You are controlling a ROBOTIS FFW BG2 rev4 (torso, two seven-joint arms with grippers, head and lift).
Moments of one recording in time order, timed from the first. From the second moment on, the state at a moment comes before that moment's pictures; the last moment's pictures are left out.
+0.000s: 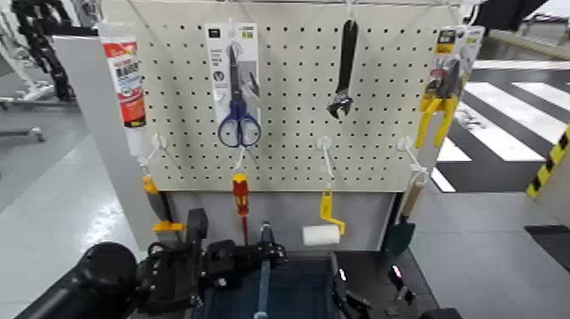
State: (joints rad) left arm -0.53 0.42 -0.52 -1.07 1.53 1.05 -0.76; right arm 0.32 -0.11 0.26 -1.73 -0.16 -0.29 -0.10
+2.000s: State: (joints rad) left arm -0.07 0.32 -0.09 -1.81 1.10 0.83 -0.15; right arm 0.34 -0.11 0.26 -1.75 -0.17 -0.28 -0.10
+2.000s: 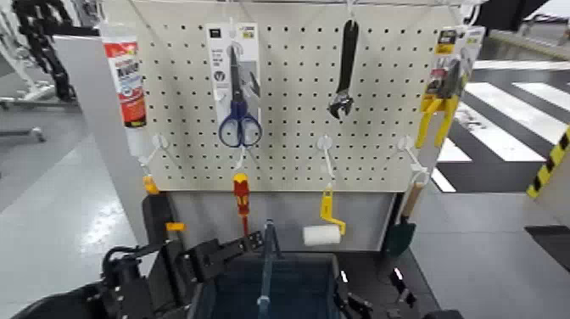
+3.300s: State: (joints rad) left arm 0.37 0.18 -0.06 -1.92 0.20 0.02 -0.08; right arm 0.34 -0.11 0.24 -1.75 -0.17 -0.28 -0.09
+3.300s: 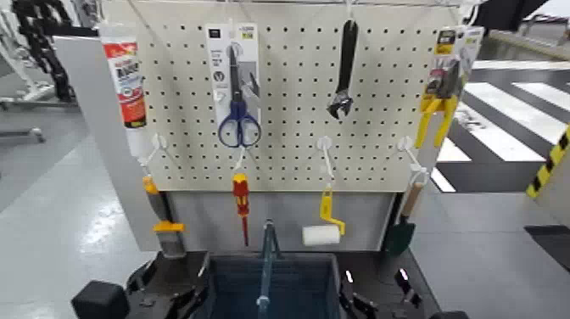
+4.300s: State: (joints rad) left arm 0.44 0.17 -0.09 -1.90 0.10 -0.12 0.06; right arm 0.34 -0.12 0.23 -1.75 -0.17 -0.28 -0.09
